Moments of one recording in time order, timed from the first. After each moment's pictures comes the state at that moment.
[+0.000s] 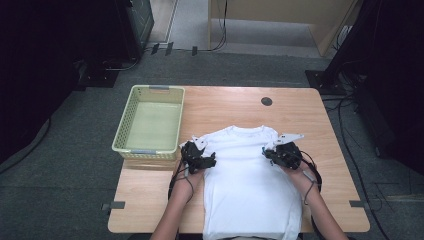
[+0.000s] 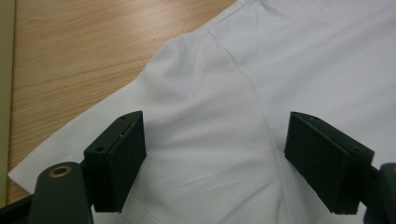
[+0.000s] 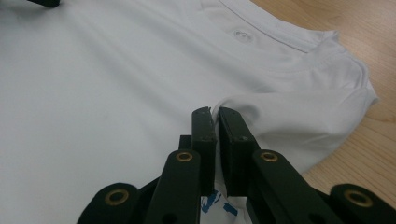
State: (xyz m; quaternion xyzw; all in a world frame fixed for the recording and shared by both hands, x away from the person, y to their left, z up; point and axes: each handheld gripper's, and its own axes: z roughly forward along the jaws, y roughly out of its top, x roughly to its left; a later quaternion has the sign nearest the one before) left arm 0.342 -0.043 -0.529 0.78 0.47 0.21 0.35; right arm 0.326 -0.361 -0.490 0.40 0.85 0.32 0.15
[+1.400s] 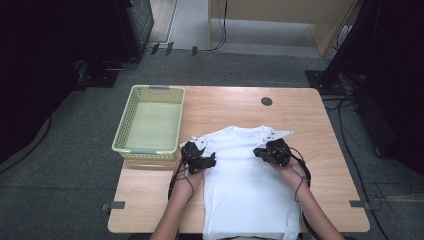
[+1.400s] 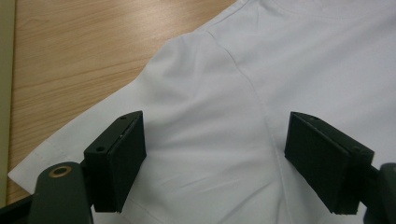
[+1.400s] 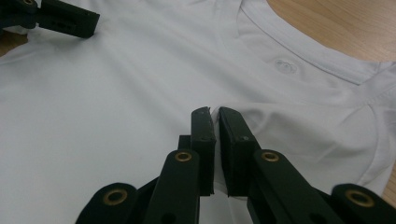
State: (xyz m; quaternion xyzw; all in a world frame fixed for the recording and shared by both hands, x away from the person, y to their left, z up) left arm 0.342 -0.043 -0.529 0.78 0.47 0.21 0.35; right arm 0.338 -0.332 -0.491 0.39 0.85 0.34 0.12
